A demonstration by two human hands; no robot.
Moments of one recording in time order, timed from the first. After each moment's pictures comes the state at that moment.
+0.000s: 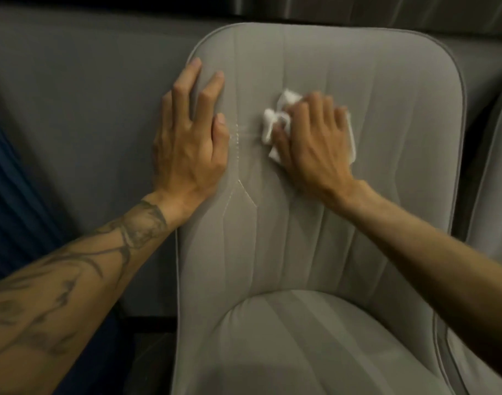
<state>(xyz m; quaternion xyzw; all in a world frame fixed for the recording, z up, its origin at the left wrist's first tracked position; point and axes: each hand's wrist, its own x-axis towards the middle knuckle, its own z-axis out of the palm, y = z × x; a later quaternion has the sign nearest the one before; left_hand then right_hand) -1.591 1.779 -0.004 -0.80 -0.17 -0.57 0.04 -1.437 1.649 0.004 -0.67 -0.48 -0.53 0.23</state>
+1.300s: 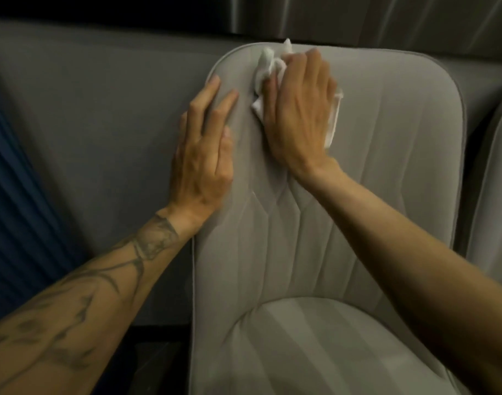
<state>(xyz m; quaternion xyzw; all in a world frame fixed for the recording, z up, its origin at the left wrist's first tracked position) -1.596 1.790 -0.007 -0.81 -0.08 -0.58 -0.09 -1.471 1.703 0.057 -0.67 -0.37 -0.53 0.37</state>
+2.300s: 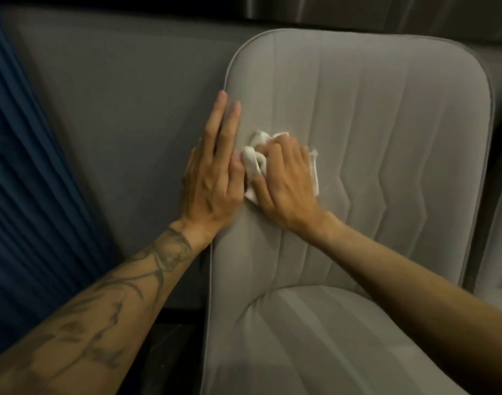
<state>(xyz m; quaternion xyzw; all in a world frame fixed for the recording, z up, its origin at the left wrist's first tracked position) -1.614 1.792 -0.052 -0.80 -0.08 -0.59 -0.09 -1.510 1.679 -0.039 -0.64 -0.58 -0.42 0.30</state>
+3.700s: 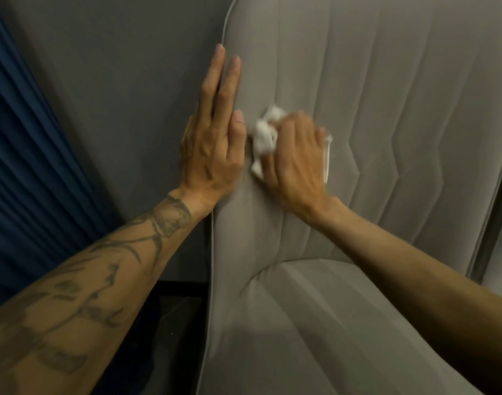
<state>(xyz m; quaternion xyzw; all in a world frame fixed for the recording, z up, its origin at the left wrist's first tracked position) -1.614 1.790 -0.050 -0.79 -0.07 -0.60 -0.08 -1.505 1.680 -0.065 -0.67 -0.52 -0.42 0.31</state>
